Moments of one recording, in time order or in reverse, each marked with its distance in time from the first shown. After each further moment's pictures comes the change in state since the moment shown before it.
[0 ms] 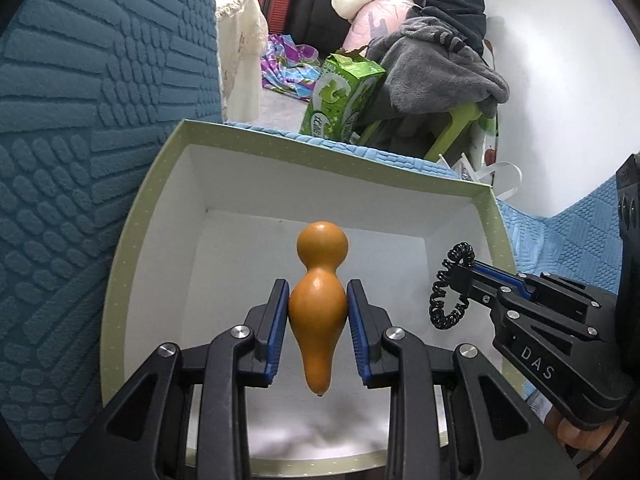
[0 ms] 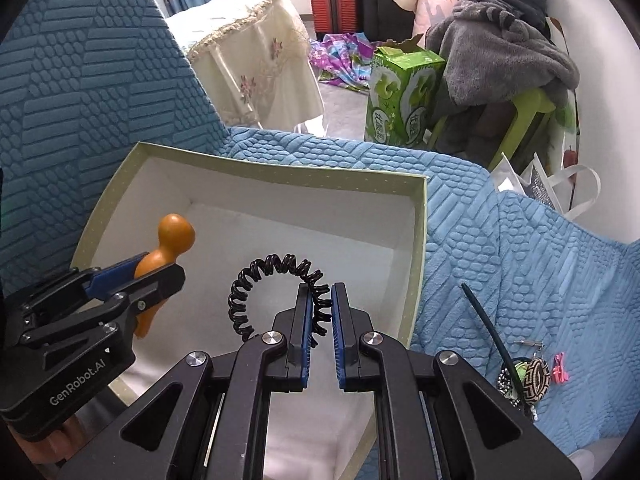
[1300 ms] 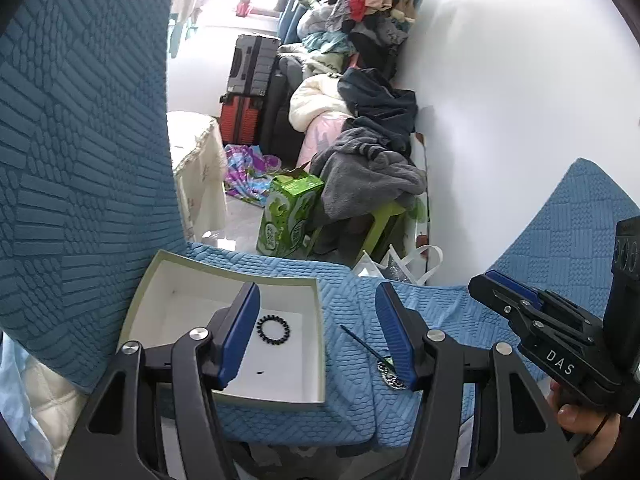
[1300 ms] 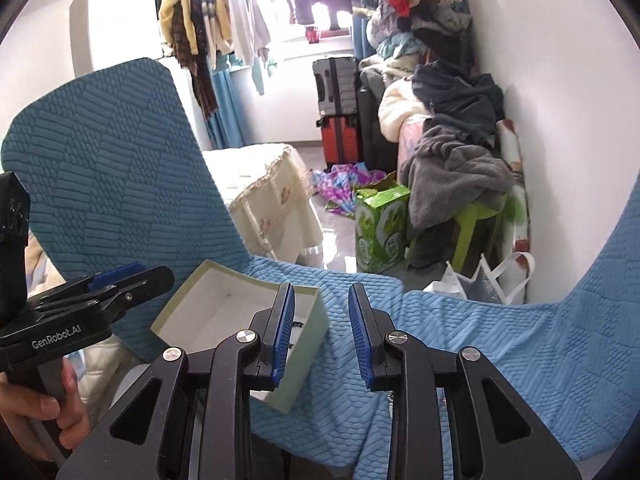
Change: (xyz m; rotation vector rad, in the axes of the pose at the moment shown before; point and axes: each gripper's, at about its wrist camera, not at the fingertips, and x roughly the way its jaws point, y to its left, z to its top) left arm -0.167 -0.121 -0.026 0.044 -0.388 -0.055; right arm -0.219 -0.088 -0.047 -0.031 -0.480 0.073
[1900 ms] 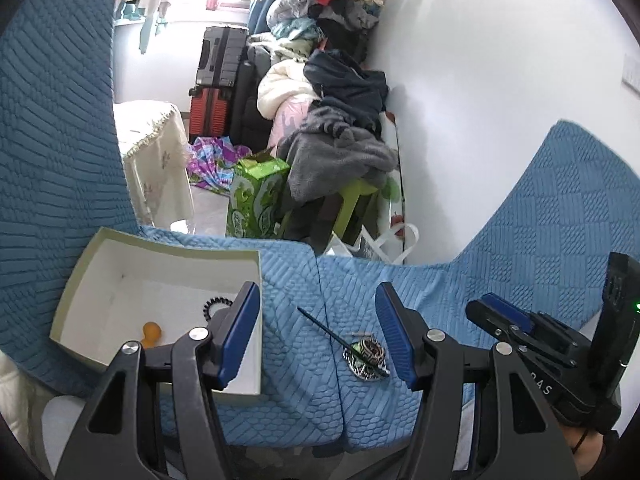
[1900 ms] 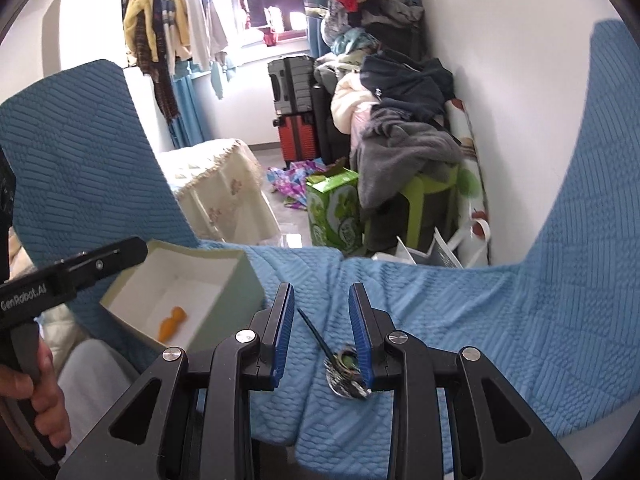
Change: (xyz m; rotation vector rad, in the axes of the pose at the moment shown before) left arm 0.042 -0.050 -0.039 0.049 0.029 -0.065; right arm -0.010 -0.074 -0.074 0.068 -0.005 -0.113
